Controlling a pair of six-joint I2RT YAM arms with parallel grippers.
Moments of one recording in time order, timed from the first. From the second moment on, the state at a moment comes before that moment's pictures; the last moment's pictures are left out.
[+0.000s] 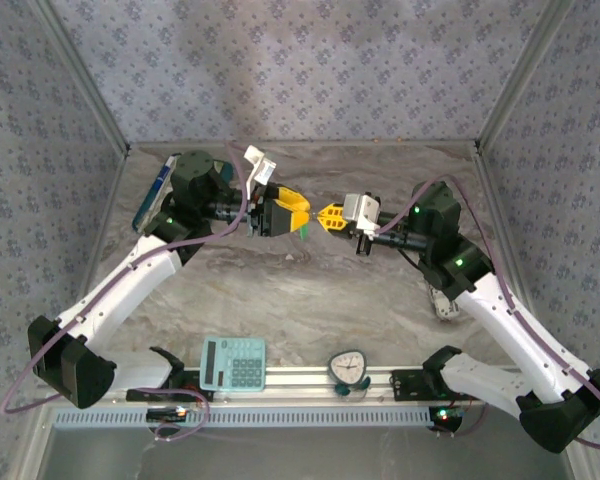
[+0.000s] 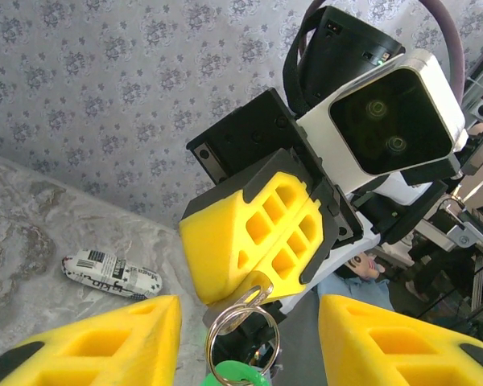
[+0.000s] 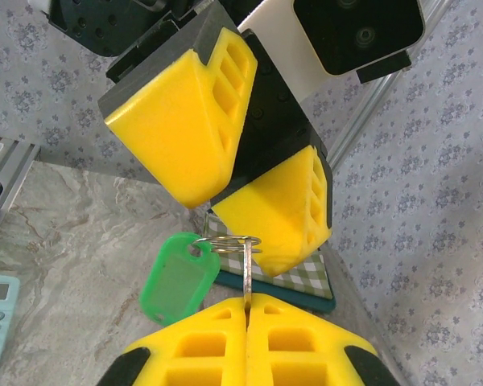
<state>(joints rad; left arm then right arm) -0.58 1.27 1.20 0.06 1.11 -0.51 0.59 0.99 1.08 -0.19 -0.66 -0.53</state>
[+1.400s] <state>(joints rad) -0.59 1.27 1.20 0.05 1.11 -0.51 0.60 0.98 1.08 -0.19 -0.66 -0.51</state>
